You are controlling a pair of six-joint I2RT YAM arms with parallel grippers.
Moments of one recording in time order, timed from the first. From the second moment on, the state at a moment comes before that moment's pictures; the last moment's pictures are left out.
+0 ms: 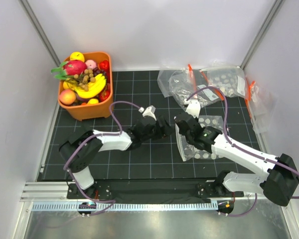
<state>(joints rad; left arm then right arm) -0.89 1.75 0.87 0.40 -0.04 -1.01 0.81 1.16 0.81 -0.41 0.66 0.56</state>
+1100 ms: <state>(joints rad) -0.71 1.22 0.52 0.21 -0.20 -0.97 0.95 1.85 1.09 -0.78 0.93 0.51</state>
